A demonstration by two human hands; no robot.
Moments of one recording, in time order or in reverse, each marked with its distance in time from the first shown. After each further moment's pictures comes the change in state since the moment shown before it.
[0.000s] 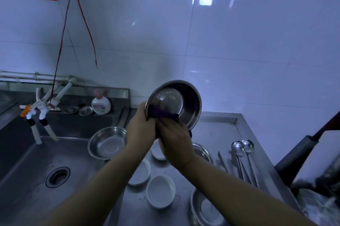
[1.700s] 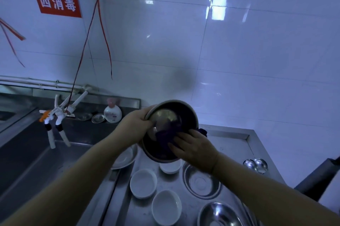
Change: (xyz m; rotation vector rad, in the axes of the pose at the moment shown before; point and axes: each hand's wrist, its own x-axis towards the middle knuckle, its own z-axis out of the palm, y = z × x) left_hand 0.030 0.033 -0.058 0.193 -0.256 0.042; right_hand 0.019 0.057 -0.024 -0.206 -0.020 -0.706
